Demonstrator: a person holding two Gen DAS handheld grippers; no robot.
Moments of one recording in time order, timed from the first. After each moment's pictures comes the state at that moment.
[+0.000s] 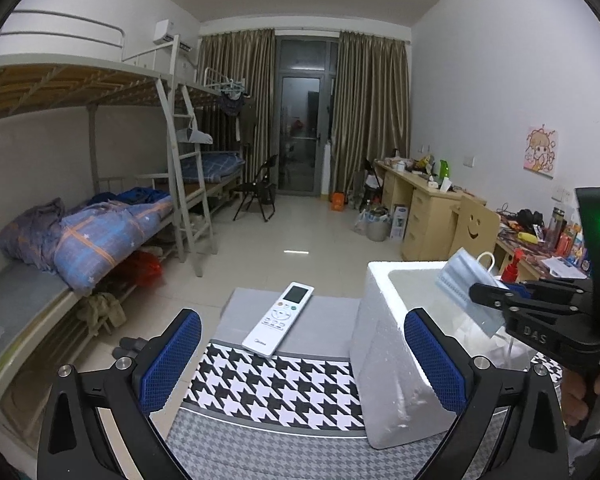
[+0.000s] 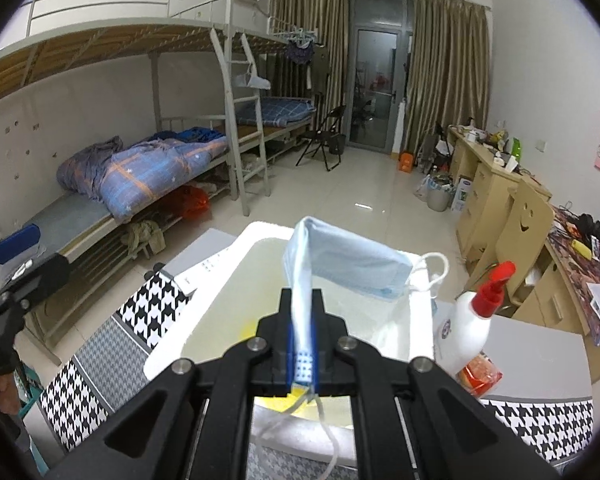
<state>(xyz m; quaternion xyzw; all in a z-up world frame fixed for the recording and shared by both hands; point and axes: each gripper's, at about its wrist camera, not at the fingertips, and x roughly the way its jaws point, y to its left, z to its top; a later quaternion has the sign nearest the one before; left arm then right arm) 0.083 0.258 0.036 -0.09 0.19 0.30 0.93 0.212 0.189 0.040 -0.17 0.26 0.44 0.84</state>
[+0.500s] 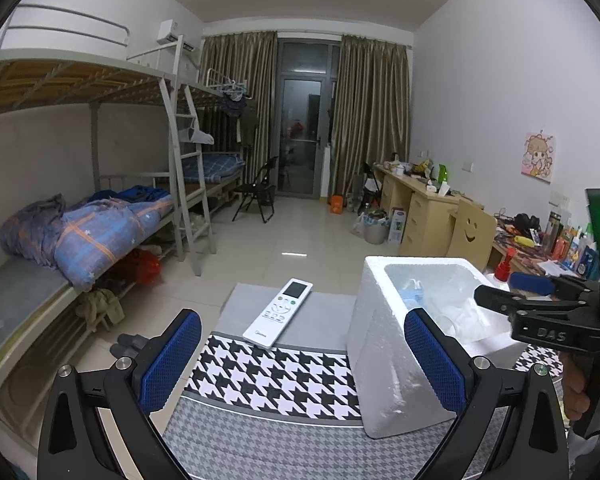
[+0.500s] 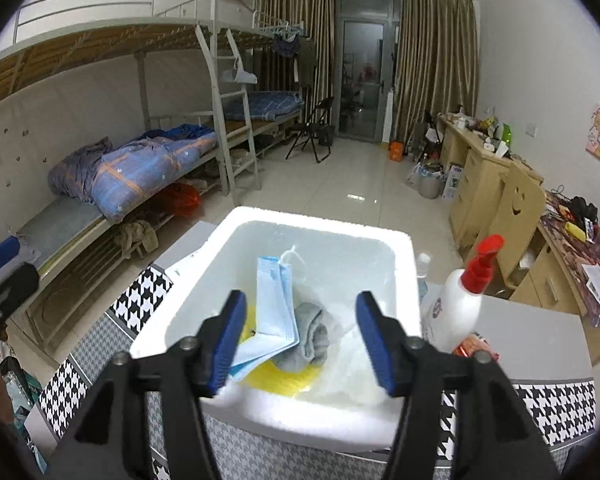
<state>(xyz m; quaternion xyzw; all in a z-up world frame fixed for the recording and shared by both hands) 0.066 0.250 0.036 -0.10 0.18 0.29 0.93 0.208 0.168 0.044 -0.15 0.27 0.42 0.86</state>
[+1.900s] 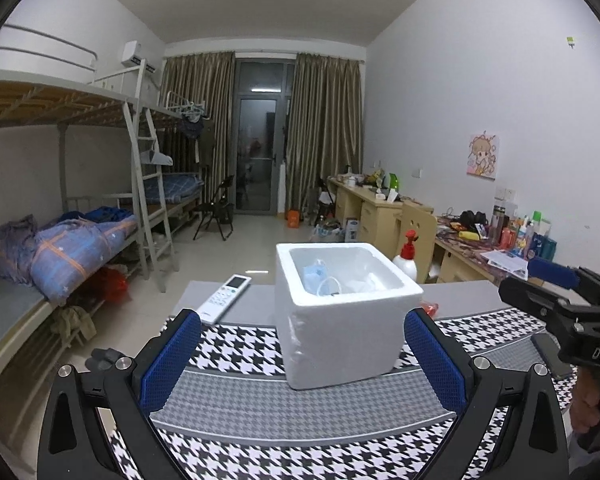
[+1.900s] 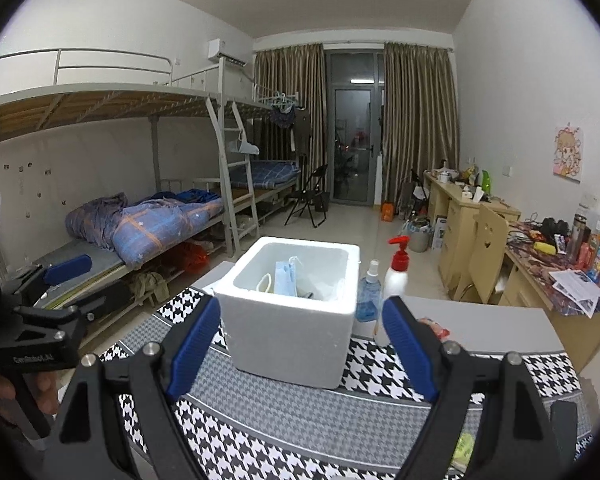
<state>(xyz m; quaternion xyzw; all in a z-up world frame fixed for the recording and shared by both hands) 0.013 0.133 0.038 -0.08 0.15 0.22 0.96 0.104 0.039 0.067 -0.09 0.15 0.42 0.89</state>
